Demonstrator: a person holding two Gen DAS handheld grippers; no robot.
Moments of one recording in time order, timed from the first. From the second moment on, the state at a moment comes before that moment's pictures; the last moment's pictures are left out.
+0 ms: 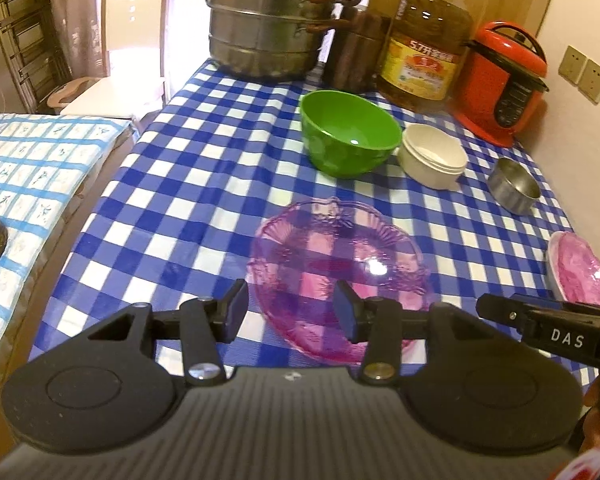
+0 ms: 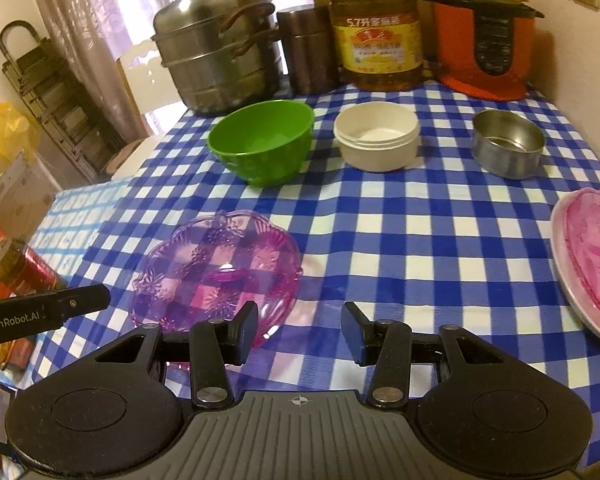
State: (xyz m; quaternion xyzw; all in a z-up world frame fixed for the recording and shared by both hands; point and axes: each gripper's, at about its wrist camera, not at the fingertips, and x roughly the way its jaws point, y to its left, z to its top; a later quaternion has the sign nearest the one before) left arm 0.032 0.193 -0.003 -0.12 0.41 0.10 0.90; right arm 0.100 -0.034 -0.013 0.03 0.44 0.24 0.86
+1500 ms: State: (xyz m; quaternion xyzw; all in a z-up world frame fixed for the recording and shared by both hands) left arm 0.080 0.227 -0.076 -0.14 0.44 0.08 0.88; right arm 0.145 -0.002 -0.066 0.05 0.48 0.25 0.84
